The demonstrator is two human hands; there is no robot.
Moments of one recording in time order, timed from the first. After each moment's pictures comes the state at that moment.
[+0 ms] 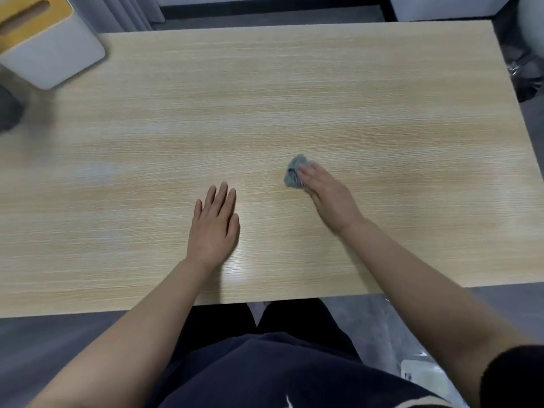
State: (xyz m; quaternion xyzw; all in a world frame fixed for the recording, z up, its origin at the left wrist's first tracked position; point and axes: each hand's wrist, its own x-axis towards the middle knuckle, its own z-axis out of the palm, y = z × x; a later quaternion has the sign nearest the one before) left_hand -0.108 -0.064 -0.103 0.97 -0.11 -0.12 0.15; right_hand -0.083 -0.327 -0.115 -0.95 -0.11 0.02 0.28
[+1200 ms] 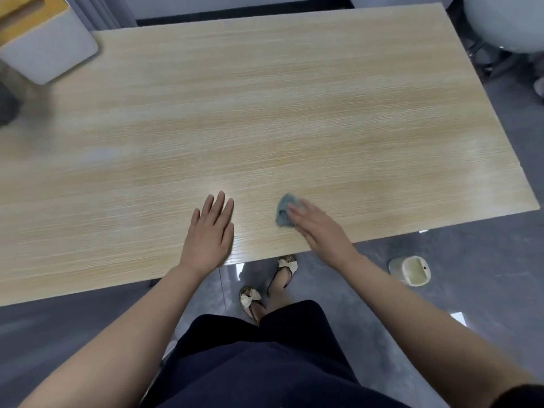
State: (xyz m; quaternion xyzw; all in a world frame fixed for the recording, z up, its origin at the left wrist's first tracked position) left_hand -0.172 -0.015 -0.102 0.96 -0.19 -0.17 0.13; right_hand -0.229 -0.276 -0.124 -0.95 -0.14 -0.02 0.28
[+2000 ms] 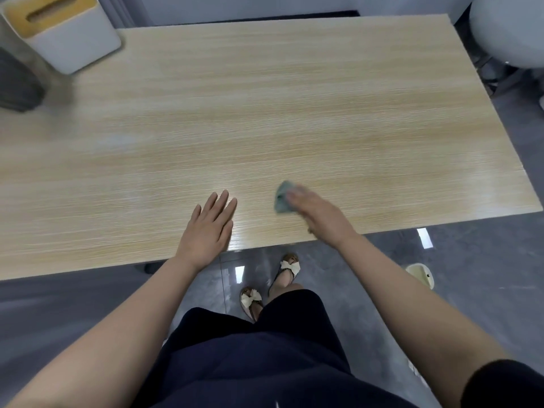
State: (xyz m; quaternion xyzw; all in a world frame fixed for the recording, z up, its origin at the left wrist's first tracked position) left_hand -0.188 0.008 -0.102 0.95 -0.22 -0.18 0.13; right_hand -0.211 -0.272 -0.114 -0.95 -0.13 0.06 0.28
